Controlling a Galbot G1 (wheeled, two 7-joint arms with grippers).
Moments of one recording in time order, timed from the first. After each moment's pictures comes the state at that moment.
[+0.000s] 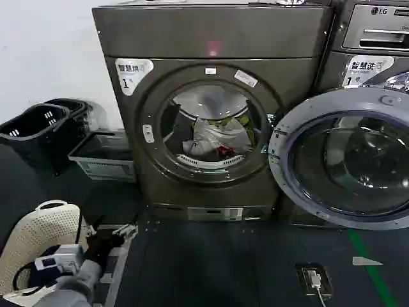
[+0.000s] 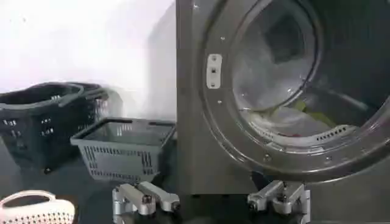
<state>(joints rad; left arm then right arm) 1.43 -1.42 -0.67 -2.38 -0.22 0.74 -0.05 -1.67 1.08 2.46 1.62 0.45 -0.29 -0.08</state>
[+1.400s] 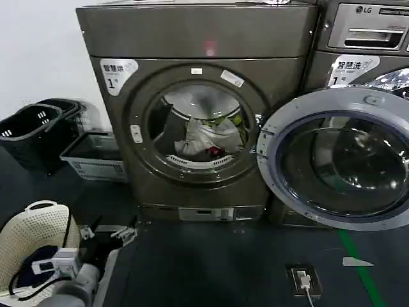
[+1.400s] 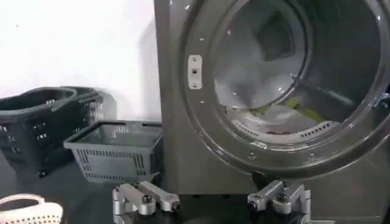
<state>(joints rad) 1.46 -1.41 -0.67 -2.42 -0.20 0.74 -0.04 -1.66 1.08 2.42 1.59 0.49 -0.22 -0.01</state>
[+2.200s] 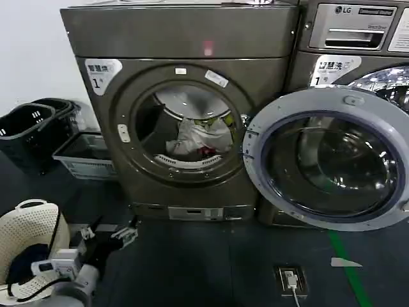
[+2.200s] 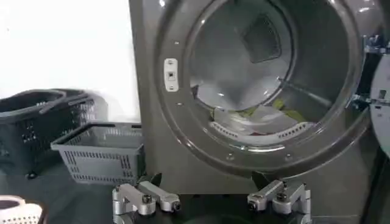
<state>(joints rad) 1.46 -1.40 -0.67 -2.43 -0.20 0.74 -0.04 -1.67 1.08 2.43 1.57 0.49 -0.21 -0.01</state>
